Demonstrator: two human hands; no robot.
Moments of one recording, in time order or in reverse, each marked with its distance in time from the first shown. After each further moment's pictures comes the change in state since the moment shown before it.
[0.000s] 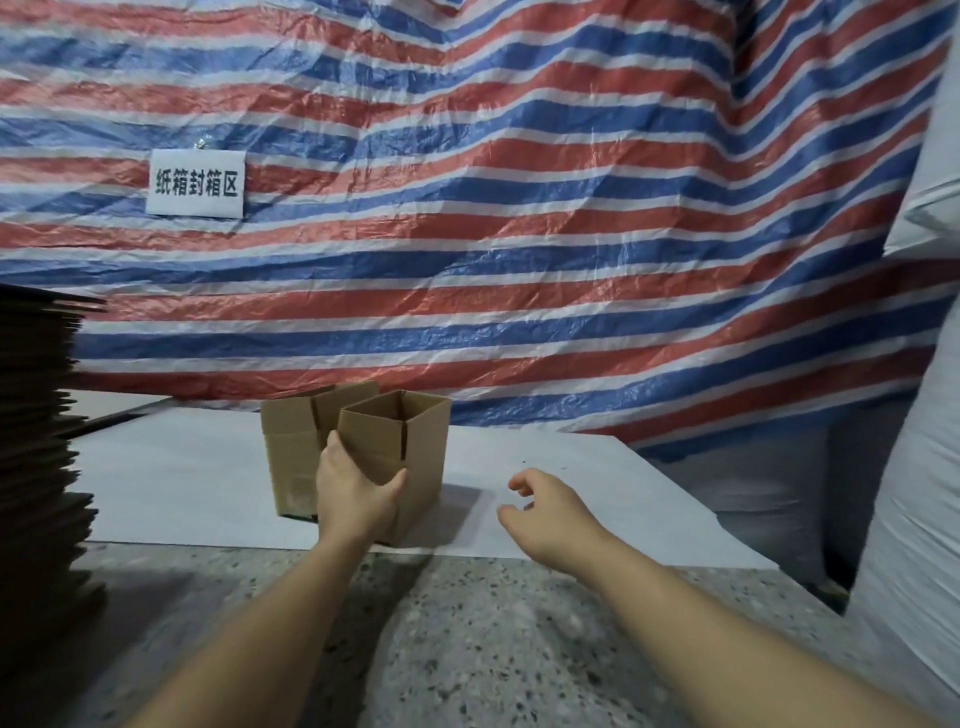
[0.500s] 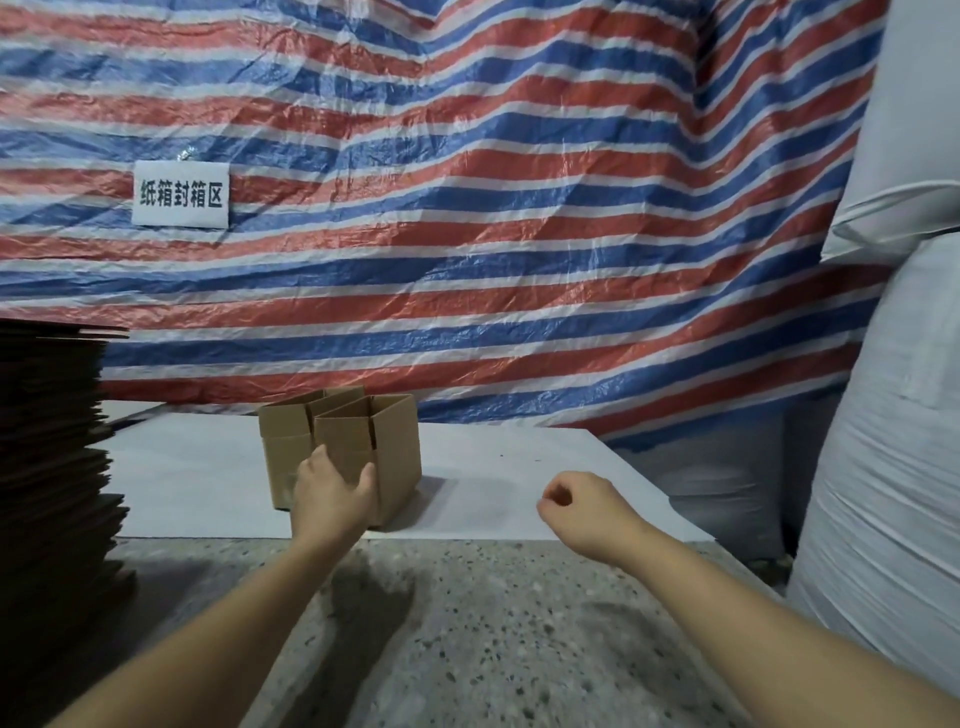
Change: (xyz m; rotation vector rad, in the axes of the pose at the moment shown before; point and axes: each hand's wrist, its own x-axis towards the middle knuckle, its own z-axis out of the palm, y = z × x) left_hand -0.043 0.037 -0.054 0.160 -0.086 -0.075; right_hand -0.067 0.013 -0.073 -0.119 0.046 0.041
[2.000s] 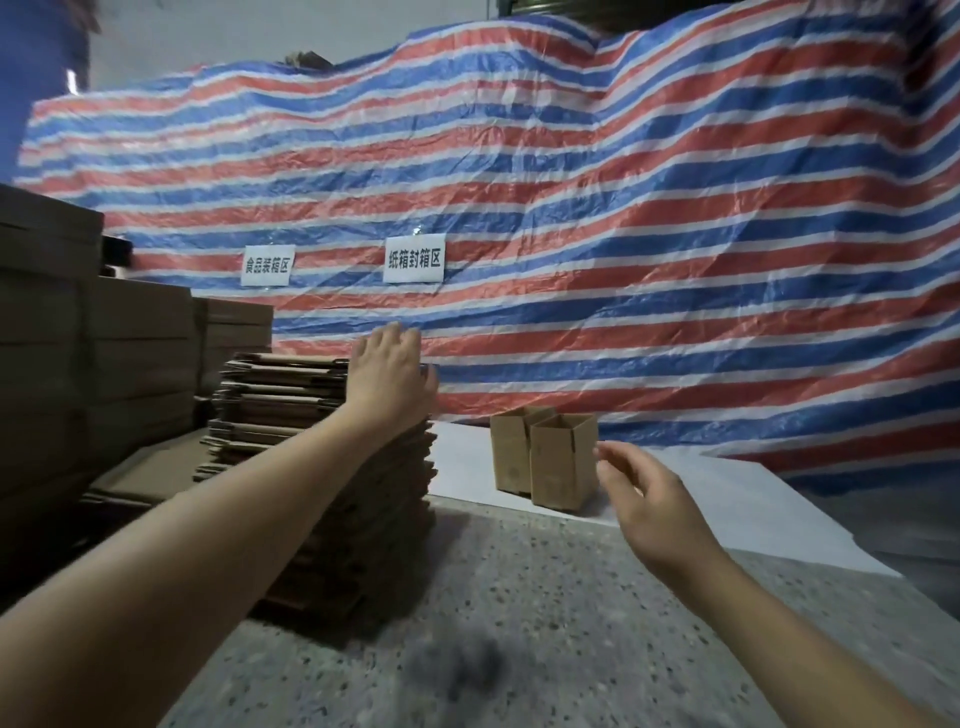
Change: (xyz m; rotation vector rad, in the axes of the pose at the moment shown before) left_hand -0.070 0.054 -0.366 0.705 0.287 0.479; right_hand -0.200 -0.184 0.005 0.558 0.071 -0.341
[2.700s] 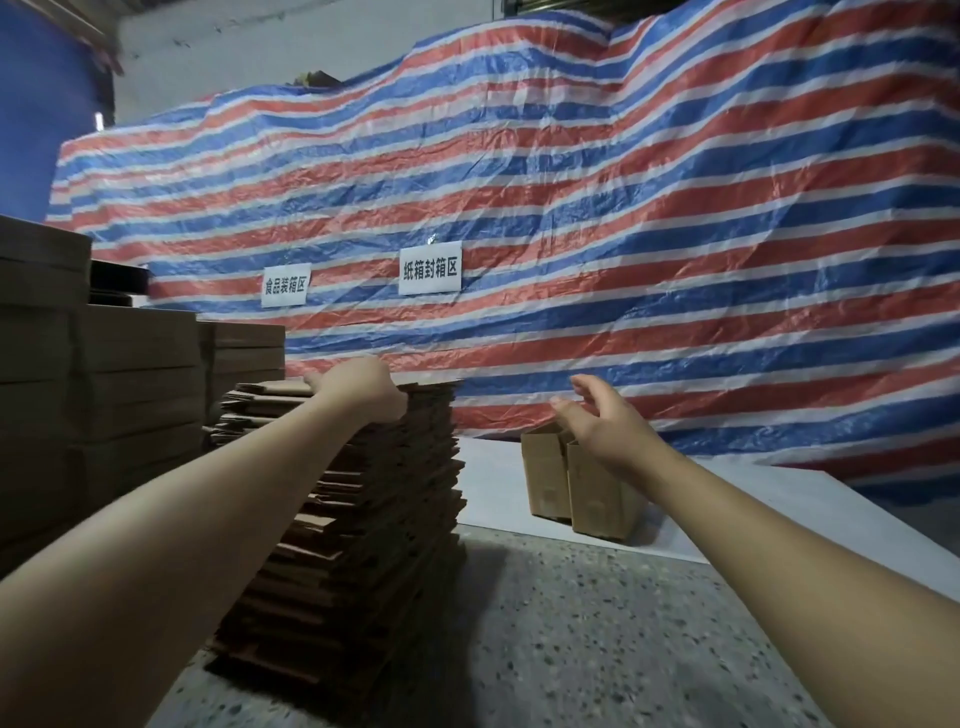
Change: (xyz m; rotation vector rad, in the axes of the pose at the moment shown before) left_hand 0.061 -0.052 0.013 0.158 -0.443 -0.280; right_hand 0.141 -0.017 0.064 0.007 -0.148 -0.035
